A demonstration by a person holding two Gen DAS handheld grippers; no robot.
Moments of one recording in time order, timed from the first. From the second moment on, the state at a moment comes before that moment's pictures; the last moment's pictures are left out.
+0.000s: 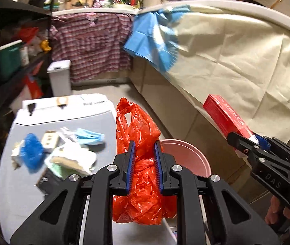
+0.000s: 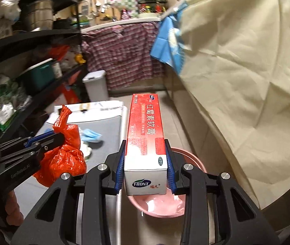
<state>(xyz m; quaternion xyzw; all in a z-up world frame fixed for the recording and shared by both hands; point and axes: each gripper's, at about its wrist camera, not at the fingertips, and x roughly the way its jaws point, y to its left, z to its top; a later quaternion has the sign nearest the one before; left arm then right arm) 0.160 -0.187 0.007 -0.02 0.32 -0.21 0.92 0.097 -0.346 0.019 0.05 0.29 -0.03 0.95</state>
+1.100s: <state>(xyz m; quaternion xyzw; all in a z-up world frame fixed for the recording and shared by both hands) 0.247 -0.321 -0.144 0.03 0.48 -0.23 0.85 0.165 -0.446 -0.140 0.12 0.44 -0.07 0.89</state>
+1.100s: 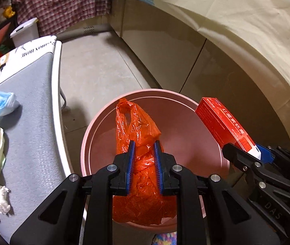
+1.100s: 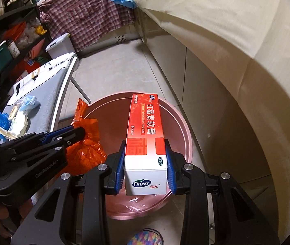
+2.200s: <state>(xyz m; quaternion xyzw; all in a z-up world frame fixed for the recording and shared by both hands) 0.197 -0.192 -0.008 0.01 0.35 -0.15 0.92 0.122 -0.368 -0.011 0.04 0.33 -0.05 0.94</state>
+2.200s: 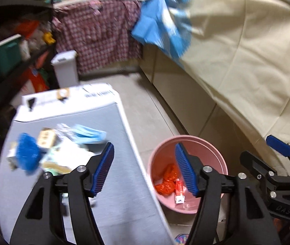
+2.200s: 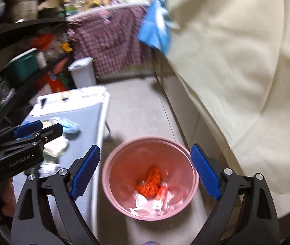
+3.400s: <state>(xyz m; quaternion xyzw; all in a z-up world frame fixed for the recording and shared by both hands) 0.030 0.072 0.013 -0.03 0.29 0.04 0.96 0.037 -0.093 0.019 -0.03 0.29 0.16 0.94</state>
